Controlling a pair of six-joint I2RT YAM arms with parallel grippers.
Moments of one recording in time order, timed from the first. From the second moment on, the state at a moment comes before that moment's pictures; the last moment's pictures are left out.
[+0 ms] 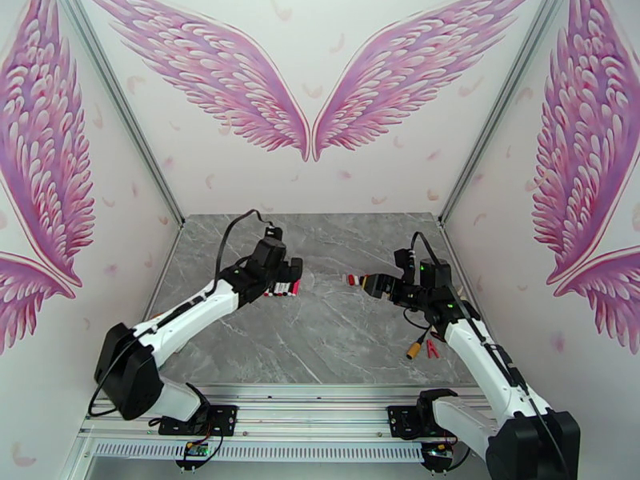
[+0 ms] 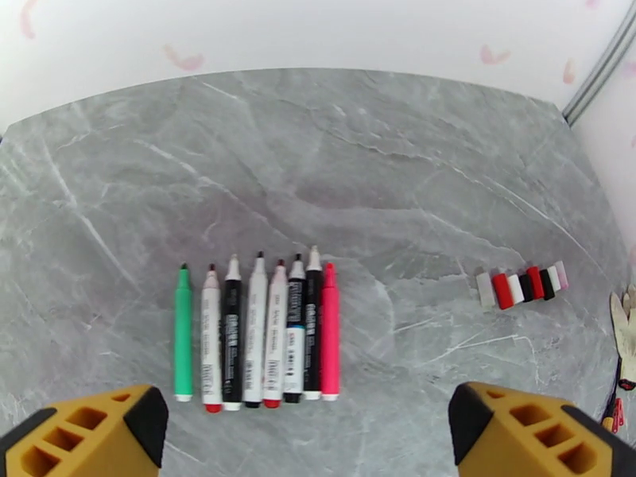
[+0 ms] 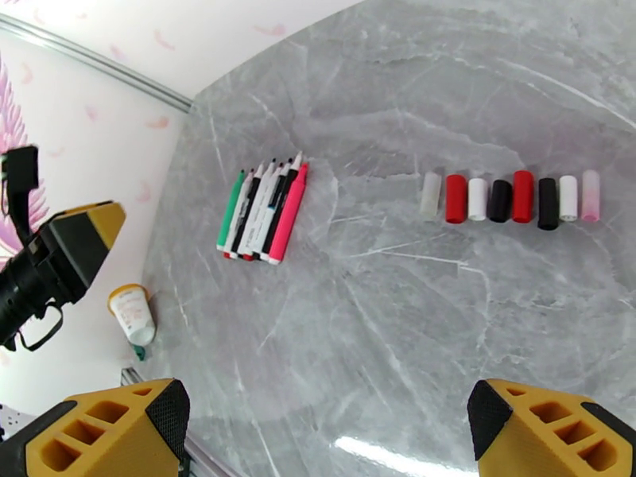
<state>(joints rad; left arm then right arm) -0.57 1.39 1.07 -0.36 -0.28 -0.41 0.07 1.05 0.77 -0.39 -0.53 0.41</state>
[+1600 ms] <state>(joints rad) 0.00 1.49 0.32 0.88 -0.10 0.02 0.07 0.87 0.46 0.00 0.03 0.31</state>
